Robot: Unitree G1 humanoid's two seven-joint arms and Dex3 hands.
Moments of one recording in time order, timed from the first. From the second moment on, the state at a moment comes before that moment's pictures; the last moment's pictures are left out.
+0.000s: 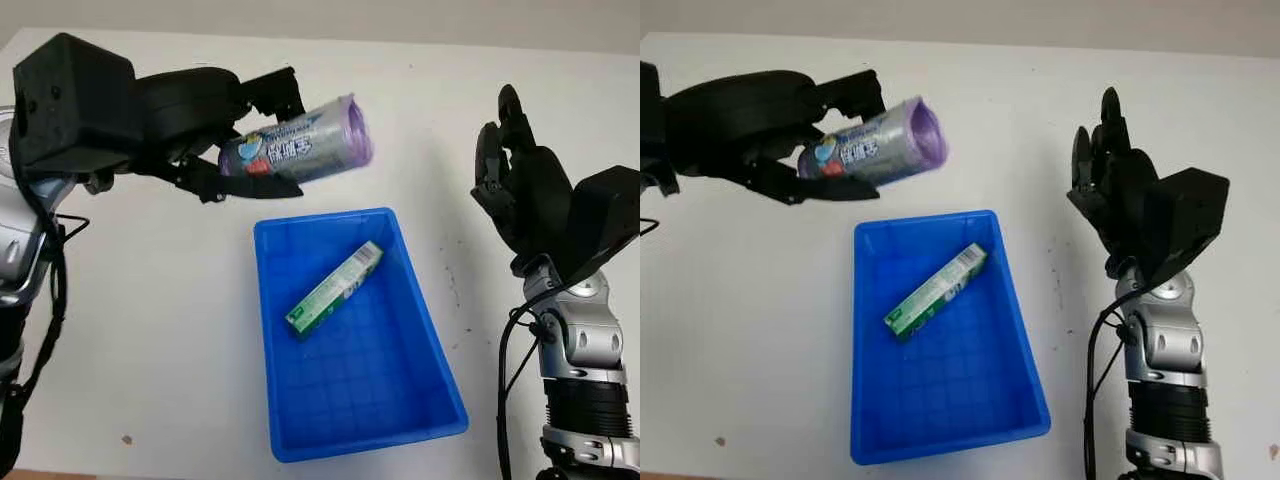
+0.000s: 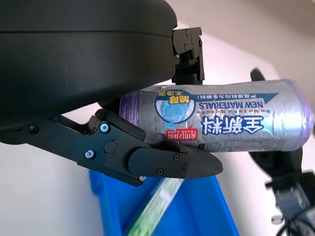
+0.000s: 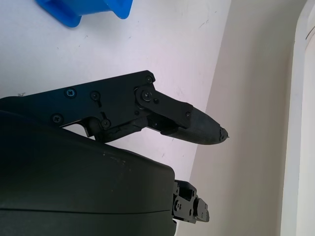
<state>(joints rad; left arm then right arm) -0.75 0.82 -0.06 -0.31 -0.14 0.43 -0.95 -0.41 -0.30 -0.21 0.02 0.17 0.25 0.14</state>
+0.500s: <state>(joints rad) -0.61 0.70 -0.12 -0.27 -0.27 0.40 -1.02 -0.41 -0.30 -0.20 0.02 0.14 0.25 0.14</state>
